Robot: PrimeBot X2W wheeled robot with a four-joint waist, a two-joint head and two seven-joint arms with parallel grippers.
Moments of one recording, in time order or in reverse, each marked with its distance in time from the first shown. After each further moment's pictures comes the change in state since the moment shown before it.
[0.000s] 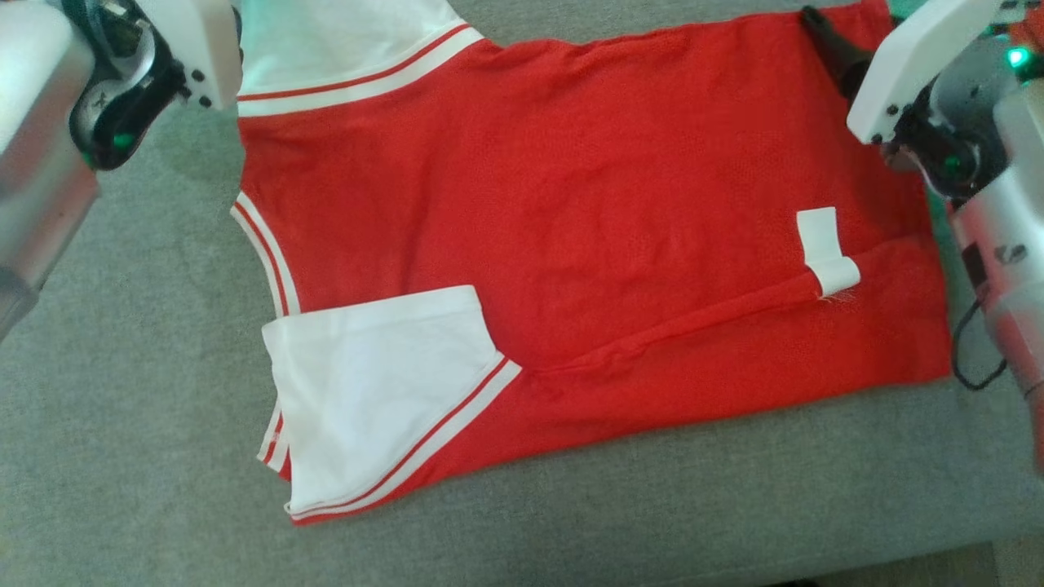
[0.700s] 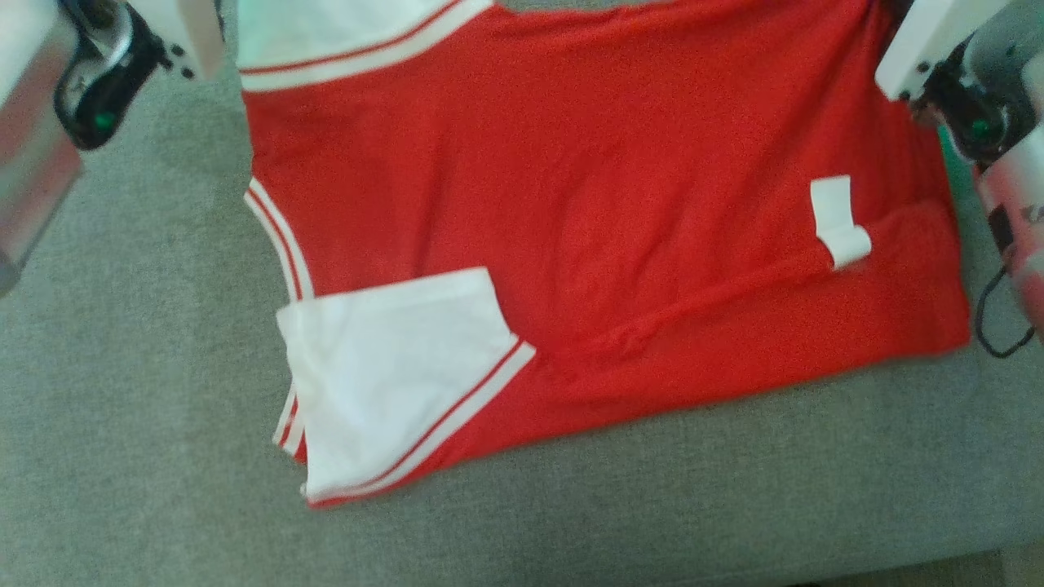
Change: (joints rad) left arm -0.073 -0.006 -0.106 0.077 -0.046 0.000 -0.182; right arm -0.111 -0.022 0.085 0.119 0.059 0.000 -0.136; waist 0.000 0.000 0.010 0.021
